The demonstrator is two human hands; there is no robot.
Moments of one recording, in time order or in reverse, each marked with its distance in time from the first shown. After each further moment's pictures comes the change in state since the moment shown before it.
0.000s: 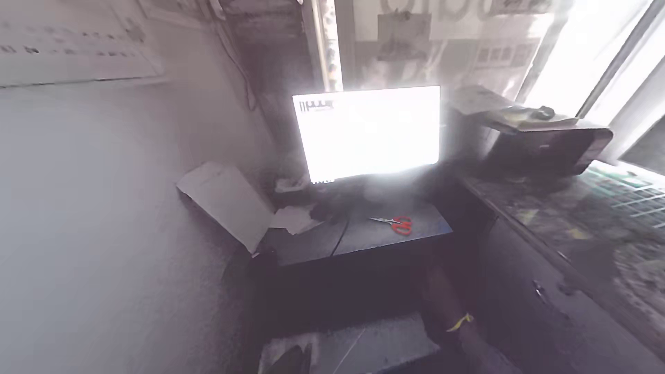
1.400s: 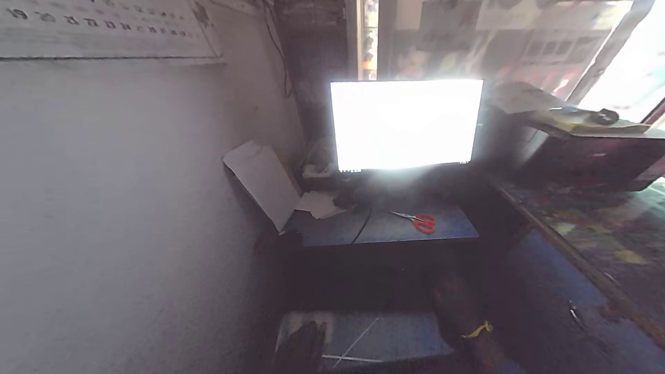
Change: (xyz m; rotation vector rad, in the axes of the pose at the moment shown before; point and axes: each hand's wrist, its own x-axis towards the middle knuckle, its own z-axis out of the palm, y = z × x) left_hand -0.001 0.002 0.003 0.003 -0.016 -0.048; right_hand -0.011 -0.005 -0.011 0.073 -0.032 -0.132
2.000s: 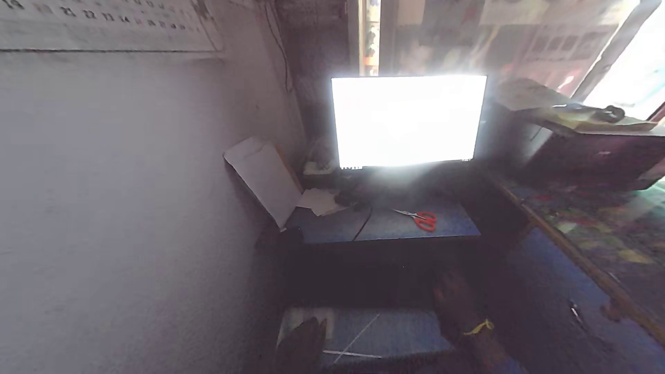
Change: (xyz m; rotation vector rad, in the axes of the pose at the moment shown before) left_hand -0.006 0.005 -0.009 0.015 0.036 0.036; right_hand 0.000 0.009 0.009 -0.039 0.042 -0.046
